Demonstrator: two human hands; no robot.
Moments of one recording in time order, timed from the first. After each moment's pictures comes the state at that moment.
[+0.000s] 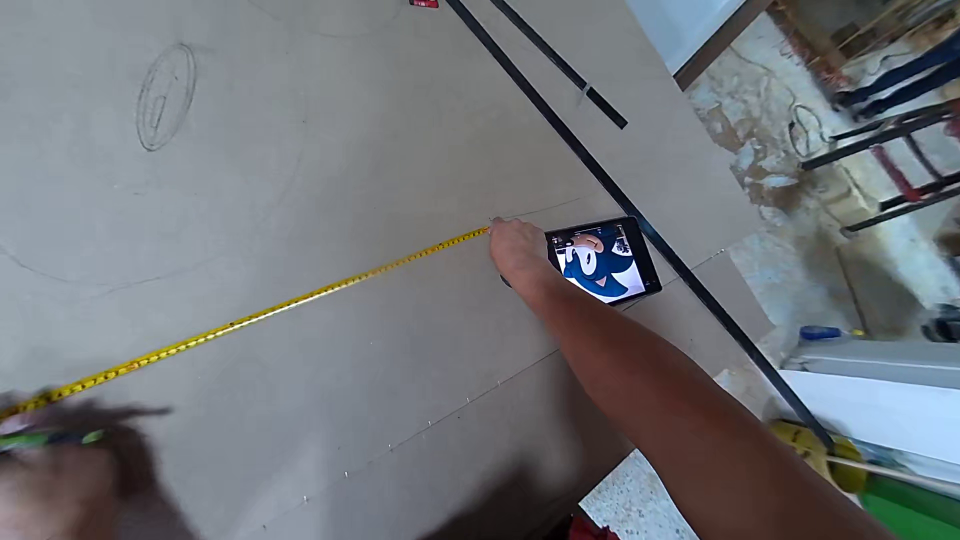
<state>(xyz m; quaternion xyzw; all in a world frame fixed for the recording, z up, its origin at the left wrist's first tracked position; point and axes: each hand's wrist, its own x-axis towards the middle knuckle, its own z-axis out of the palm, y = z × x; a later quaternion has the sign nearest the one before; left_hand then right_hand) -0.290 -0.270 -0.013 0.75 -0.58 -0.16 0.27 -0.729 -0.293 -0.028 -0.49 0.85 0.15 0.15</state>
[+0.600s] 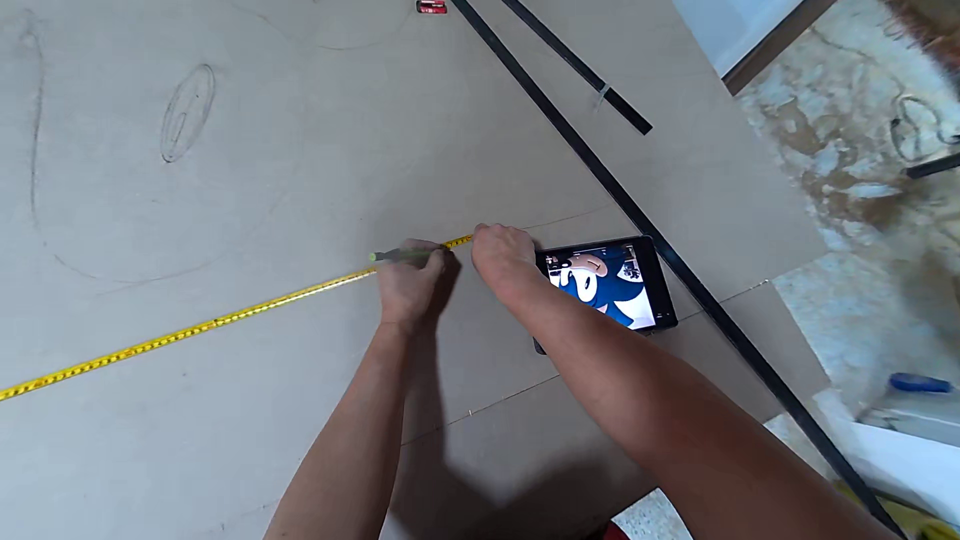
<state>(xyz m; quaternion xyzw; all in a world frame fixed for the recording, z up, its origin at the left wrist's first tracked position) -0.605 -0.317 -0.092 0.52 -0.61 -0.47 0.37 -0.756 -0.306 -0.024 -0.56 0.80 0.13 0.20</state>
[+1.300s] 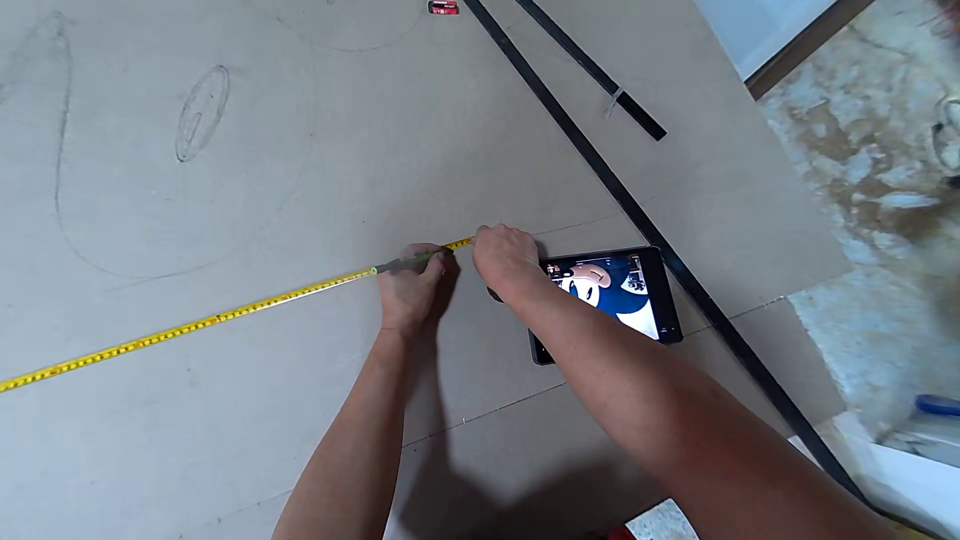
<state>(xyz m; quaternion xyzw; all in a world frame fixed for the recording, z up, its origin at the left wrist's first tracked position) -0.611 -0.315 -0.093 0.53 -0.60 -0.46 0.39 -0.767 -0.316 -0.019 -0.57 0.78 0.13 0.22</state>
